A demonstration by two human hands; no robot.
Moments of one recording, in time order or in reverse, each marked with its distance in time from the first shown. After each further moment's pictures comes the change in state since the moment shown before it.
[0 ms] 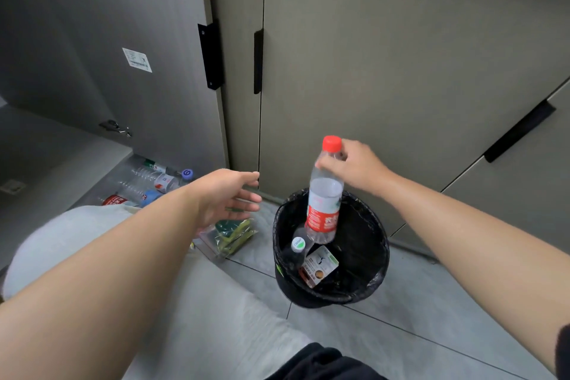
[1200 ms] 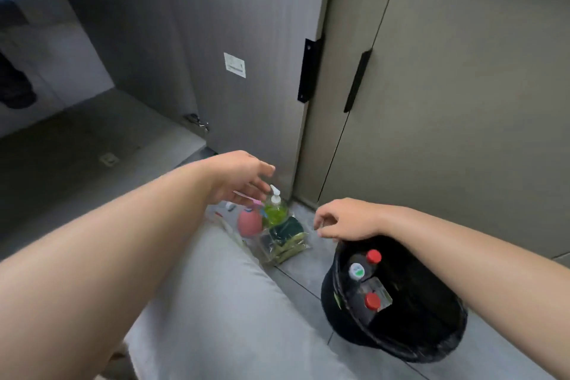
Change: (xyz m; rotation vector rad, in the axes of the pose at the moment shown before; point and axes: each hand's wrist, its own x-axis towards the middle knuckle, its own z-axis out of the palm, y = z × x) left_hand -0.016 0.012 -0.118 0.100 0.176 0.021; right_hand 0.024 -0.091 0.104 -0.466 -0.819 -0.268
